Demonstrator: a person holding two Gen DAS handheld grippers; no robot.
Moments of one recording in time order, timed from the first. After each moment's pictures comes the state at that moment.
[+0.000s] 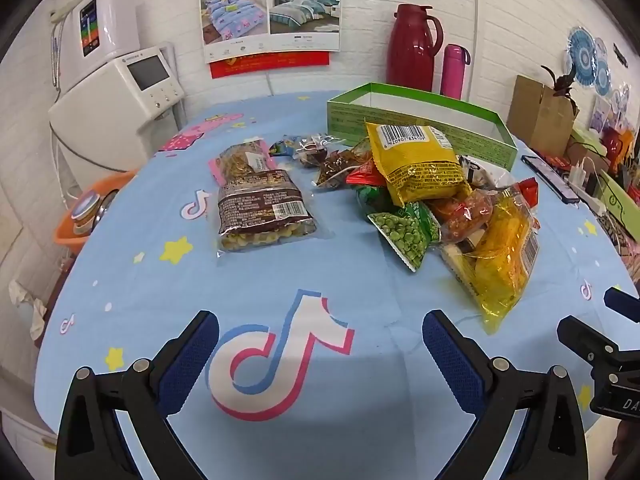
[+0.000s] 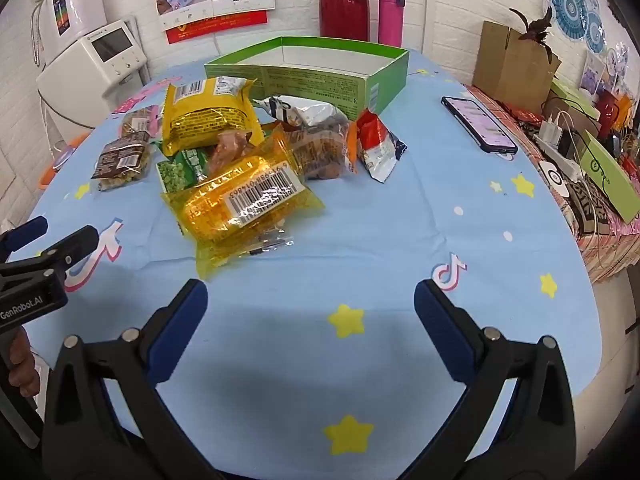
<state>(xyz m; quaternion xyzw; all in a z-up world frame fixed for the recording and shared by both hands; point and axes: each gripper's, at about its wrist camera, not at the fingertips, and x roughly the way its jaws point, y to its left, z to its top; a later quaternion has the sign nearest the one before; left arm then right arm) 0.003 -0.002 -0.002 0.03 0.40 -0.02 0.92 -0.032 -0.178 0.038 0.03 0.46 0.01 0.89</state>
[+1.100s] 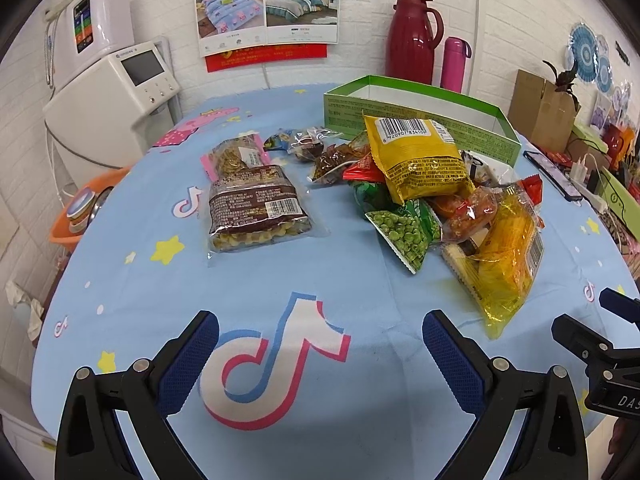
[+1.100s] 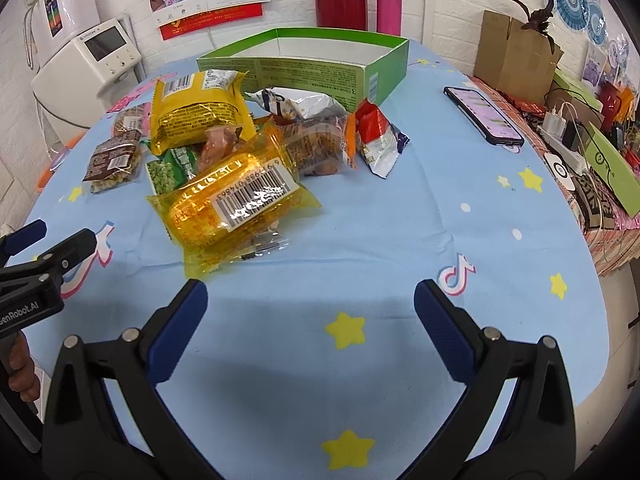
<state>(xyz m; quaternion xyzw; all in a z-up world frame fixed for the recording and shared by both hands) 0.013 -0.004 -0.008 0.03 0.41 -0.03 0.91 -0.021 -0.183 0.028 0.04 0.47 0.01 0.88</state>
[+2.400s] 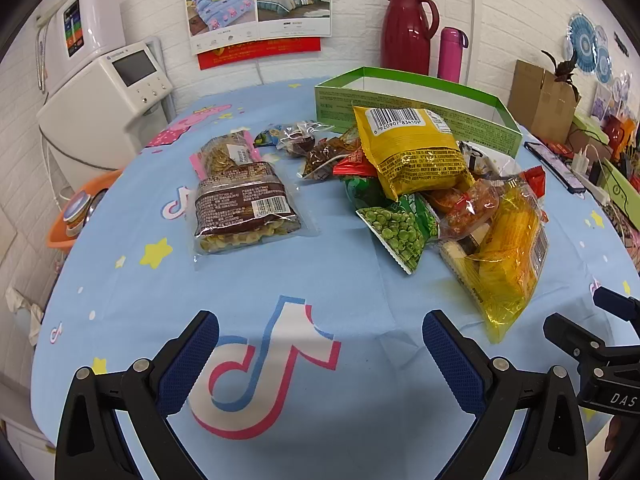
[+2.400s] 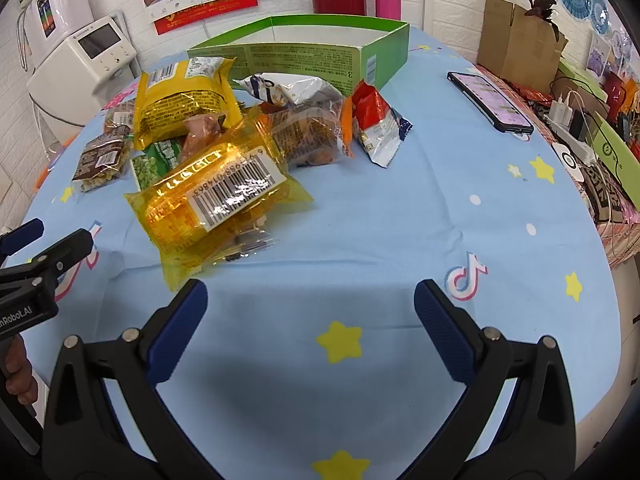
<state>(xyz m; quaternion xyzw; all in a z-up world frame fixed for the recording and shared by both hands) 0.022 -0.015 -0.011 0.04 0.42 -0.03 0.91 -0.010 -0.190 0.014 0.05 0.48 0.01 0.87</state>
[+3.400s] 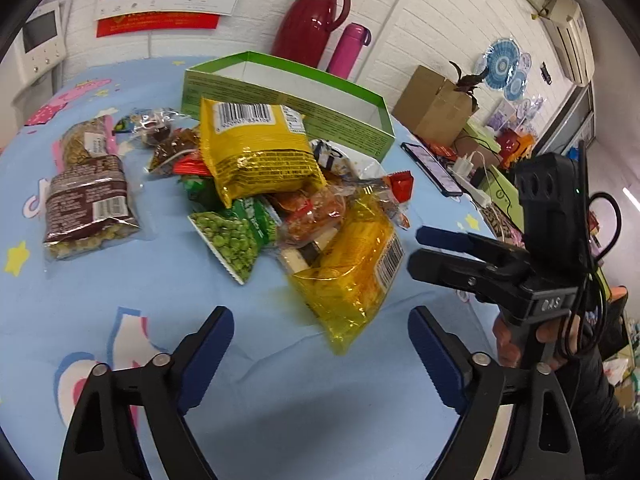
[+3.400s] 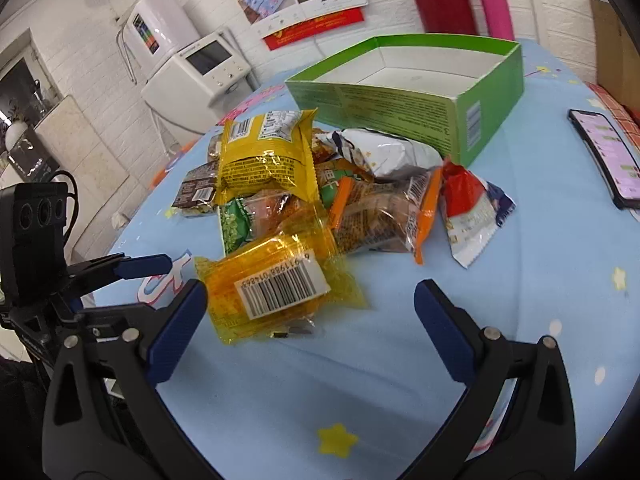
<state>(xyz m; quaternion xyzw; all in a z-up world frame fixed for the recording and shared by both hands) 0.035 -0.050 -0.004 -0.08 0.45 -0.26 0.85 0.064 -0.222 0.019 0.10 0.45 0.29 0.84</state>
